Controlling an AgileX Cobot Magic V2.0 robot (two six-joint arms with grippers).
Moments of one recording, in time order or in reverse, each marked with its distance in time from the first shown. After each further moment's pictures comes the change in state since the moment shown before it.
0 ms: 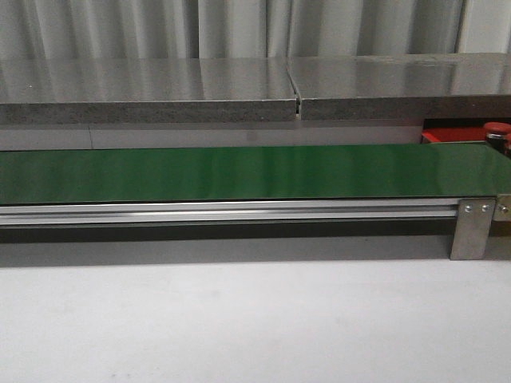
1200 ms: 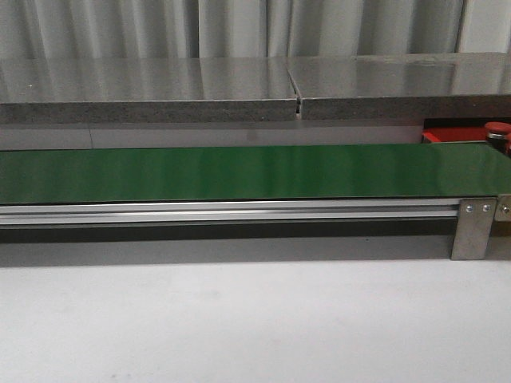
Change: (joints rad) left arm 0.504 1.102 -0.896 0.015 0.301 -0.006; right arm 0.000 0.000 0.000 0.000 0.002 -0.001
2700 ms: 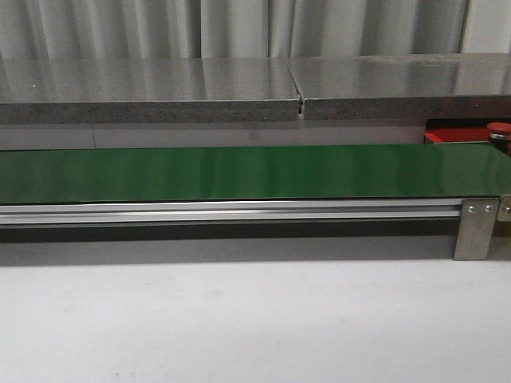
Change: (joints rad) left arm -0.012 0.141 -0.327 0.024 0.068 0.000; right arm 0.000 0.000 0.000 0.000 0.000 0.000
